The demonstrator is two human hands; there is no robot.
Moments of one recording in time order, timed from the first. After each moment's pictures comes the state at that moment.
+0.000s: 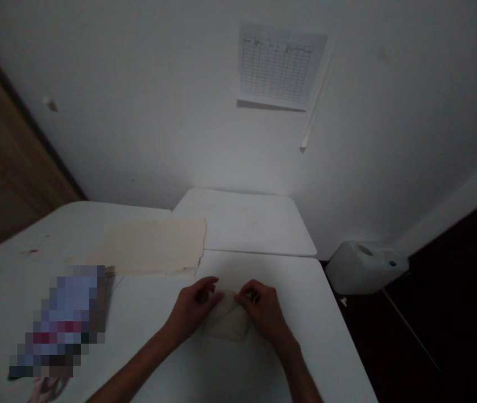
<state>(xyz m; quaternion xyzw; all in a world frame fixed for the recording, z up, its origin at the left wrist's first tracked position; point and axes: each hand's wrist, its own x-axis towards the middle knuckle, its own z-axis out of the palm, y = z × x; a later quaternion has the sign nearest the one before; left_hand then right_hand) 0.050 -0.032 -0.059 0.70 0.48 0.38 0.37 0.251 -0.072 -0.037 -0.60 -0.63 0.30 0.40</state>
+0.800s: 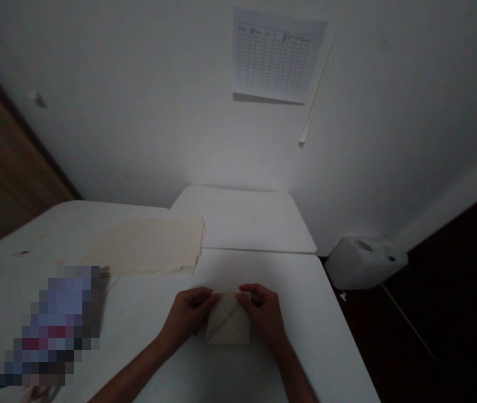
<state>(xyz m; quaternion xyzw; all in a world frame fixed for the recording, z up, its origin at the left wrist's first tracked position) 0.059 -0.046 -0.049 0.55 0.49 0.37 0.57 0.248 -0.082 -0.061 -0.57 -0.46 0.46 0.50</state>
